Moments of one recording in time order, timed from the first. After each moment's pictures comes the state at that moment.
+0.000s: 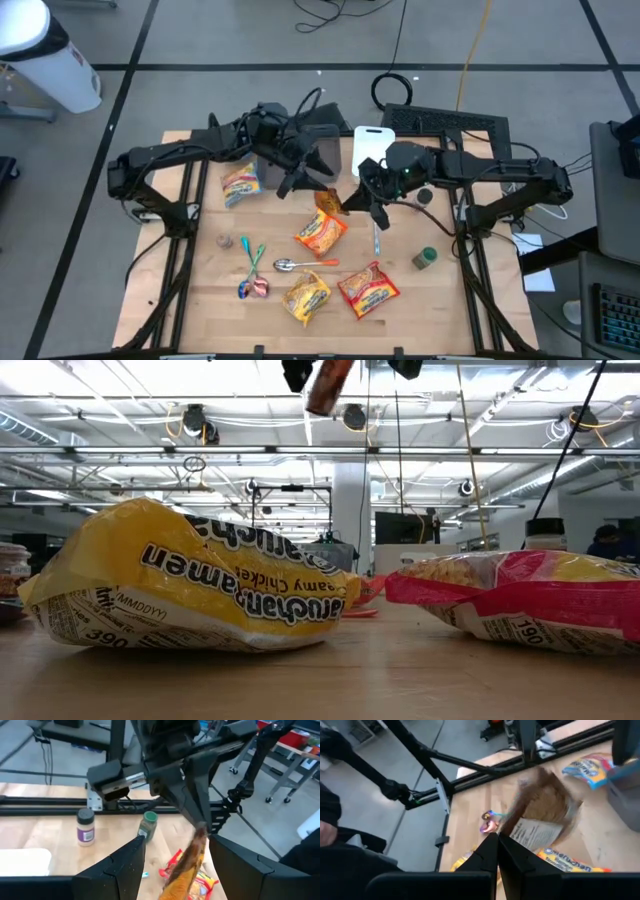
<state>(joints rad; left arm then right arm) 0.30 1.51 1.45 -0.28 0.71 -0.01 -0.04 1.32 1.34 -0.43 -0.32 0.38</state>
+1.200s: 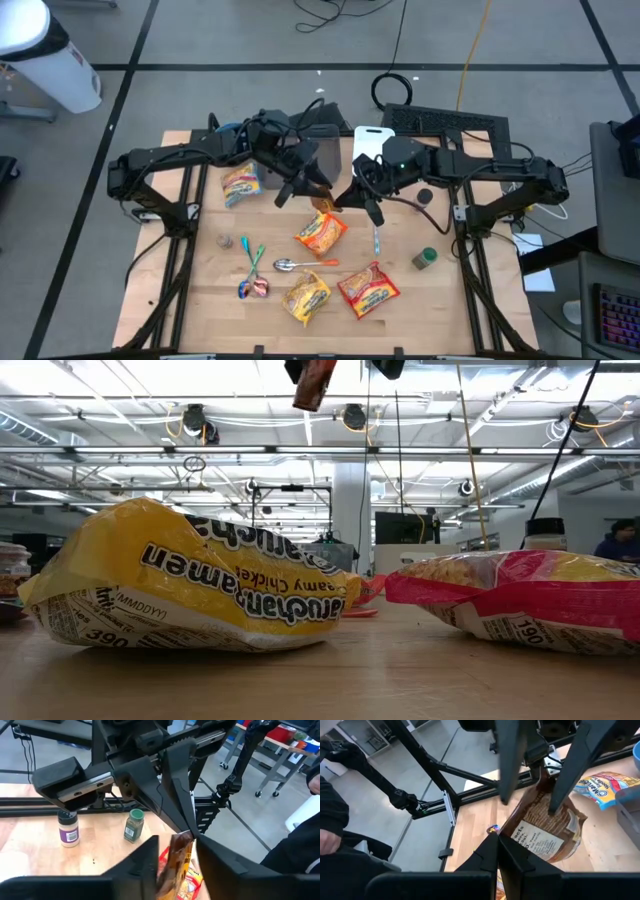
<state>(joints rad) 0.25 1.51 1.45 -0.30 0.71 -0.01 -0.07 1.36 1.34 -0.31 -0.37 0.37</state>
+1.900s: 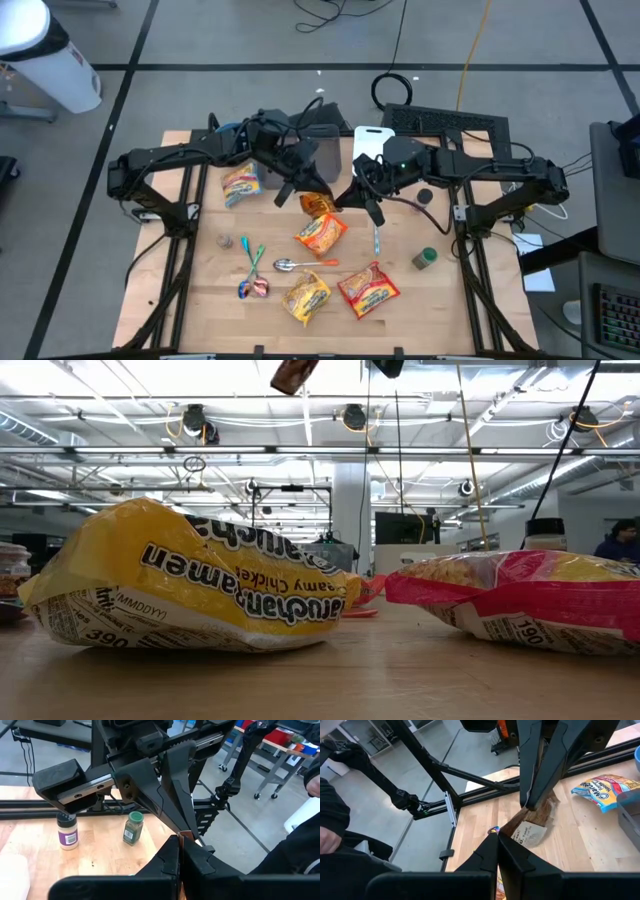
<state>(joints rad) 0.25 1.51 1.45 -0.28 0.71 -0.02 -0.07 1.36 1.34 -0.31 -0.37 0.36</state>
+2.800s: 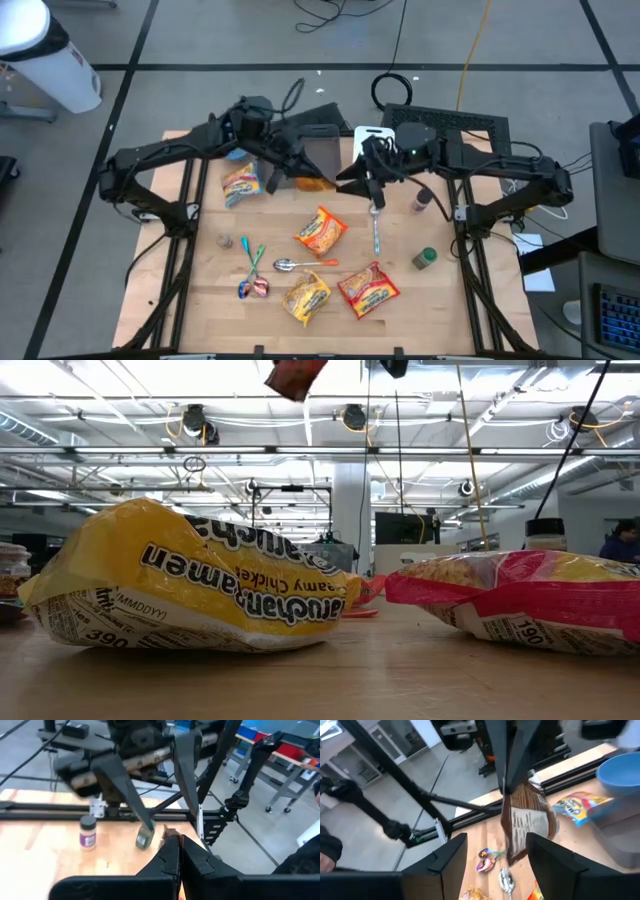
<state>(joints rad) 0.33 1.43 1.45 -0.32 0.71 -0.05 -0.15 1.31 1.34 -0.27 -0.32 0.44</state>
